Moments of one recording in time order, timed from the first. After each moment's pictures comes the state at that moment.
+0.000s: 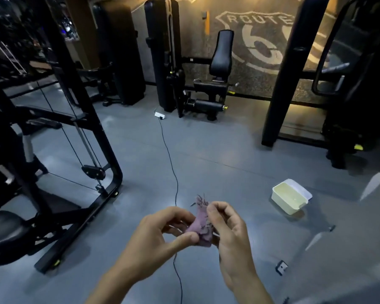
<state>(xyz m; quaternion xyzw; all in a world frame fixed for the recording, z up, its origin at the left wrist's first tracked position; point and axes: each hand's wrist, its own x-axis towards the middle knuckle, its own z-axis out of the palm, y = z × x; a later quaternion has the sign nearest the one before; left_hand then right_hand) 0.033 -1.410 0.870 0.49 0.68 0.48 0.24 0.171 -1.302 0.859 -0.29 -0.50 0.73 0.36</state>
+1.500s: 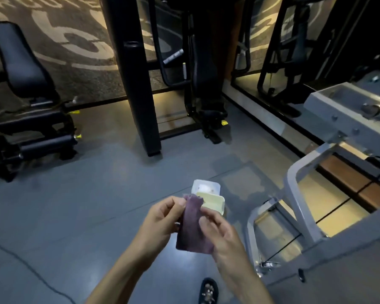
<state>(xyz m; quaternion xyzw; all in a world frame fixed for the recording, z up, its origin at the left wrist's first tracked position) -0.075 -0.689 0.825 0.50 0.46 0.38 0.62 0.080 -0.739 0.800 -0.49 -0.32 0.61 0.54</state>
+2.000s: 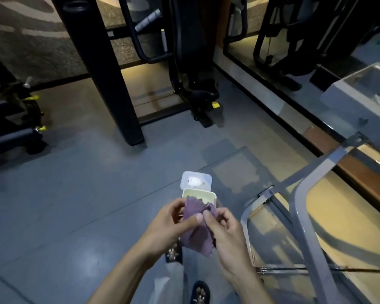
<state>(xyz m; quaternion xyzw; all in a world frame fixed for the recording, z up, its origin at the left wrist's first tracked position) 0.023 -0.461 0.759 0.49 0.45 0.26 0.69 0.178 -0.519 0.727 -0.60 -0.23 0.54 0.54</state>
